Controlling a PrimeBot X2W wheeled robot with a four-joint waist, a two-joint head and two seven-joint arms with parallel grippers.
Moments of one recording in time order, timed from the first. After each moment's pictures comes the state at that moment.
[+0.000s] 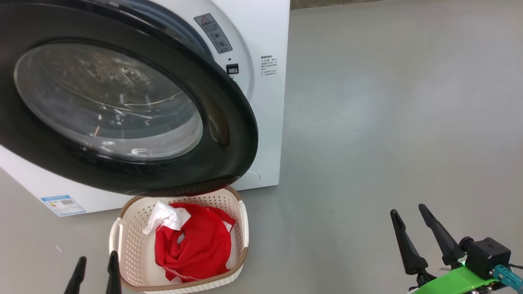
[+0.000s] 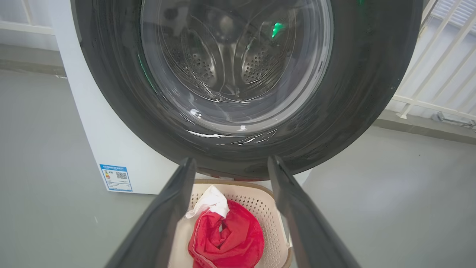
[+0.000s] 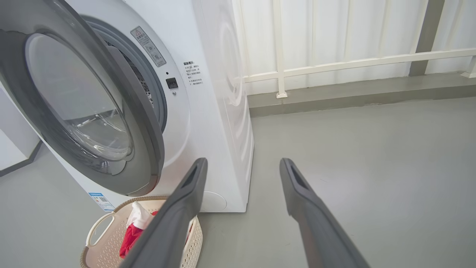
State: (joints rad) left arm 0.08 0.08 0.14 0.22 -0.35 -0.13 -0.25; right arm 0.04 -0.16 0.10 0.18 0.44 0.12 -0.26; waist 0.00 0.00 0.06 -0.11
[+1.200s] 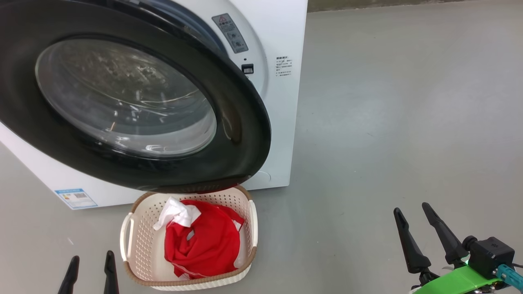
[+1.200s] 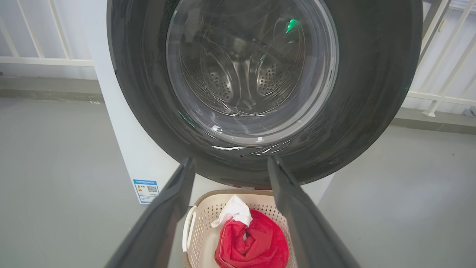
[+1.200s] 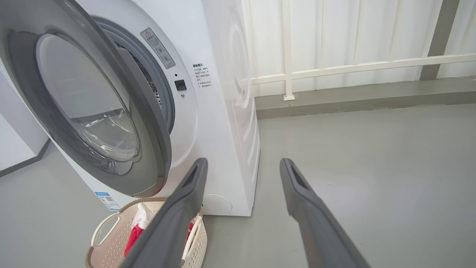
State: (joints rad) left arm 0.13 0.05 0.17 0.12 -0.22 -0.09 -0.25; right arm 0.04 -0.16 0.09 0.18 0.44 0.12 -0.26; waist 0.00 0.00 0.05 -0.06
